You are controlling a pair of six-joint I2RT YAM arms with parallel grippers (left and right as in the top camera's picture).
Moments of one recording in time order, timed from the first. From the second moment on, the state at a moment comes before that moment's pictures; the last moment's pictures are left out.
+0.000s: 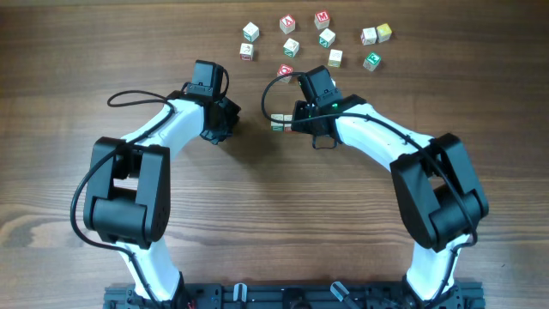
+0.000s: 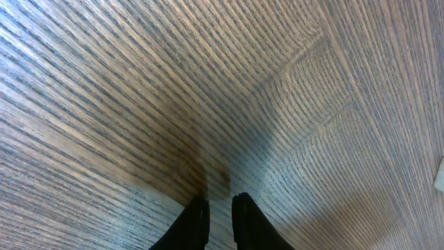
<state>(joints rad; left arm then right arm) -0.21 1.97 1.20 -0.46 0.13 -1.12 0.48 2.01 1.27 -0.38 -0.02 0.62</state>
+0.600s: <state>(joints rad) -0.21 1.97 1.20 -0.46 0.13 -1.12 0.48 2.01 1.27 -0.36 -0.05 0.57</state>
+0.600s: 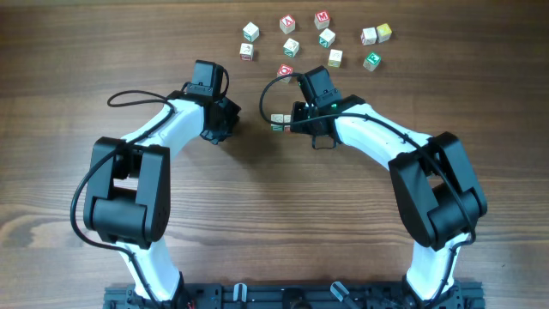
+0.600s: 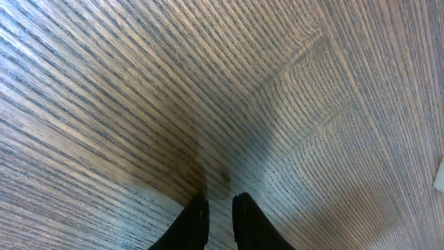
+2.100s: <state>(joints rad) -0.21 1.97 1.20 -0.45 0.12 -1.12 0.48 2.01 1.27 -0.35 -0.10 0.54</state>
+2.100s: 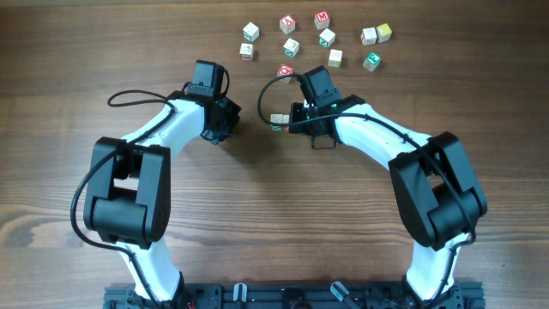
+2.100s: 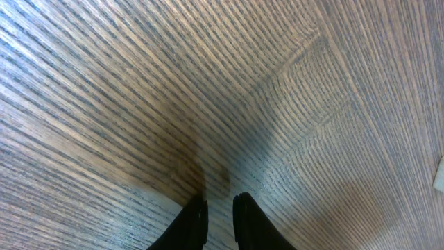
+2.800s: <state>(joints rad) -0.21 1.97 1.20 -0.45 0.12 -1.12 0.47 2.01 1.29 -0.65 0.17 0.79</state>
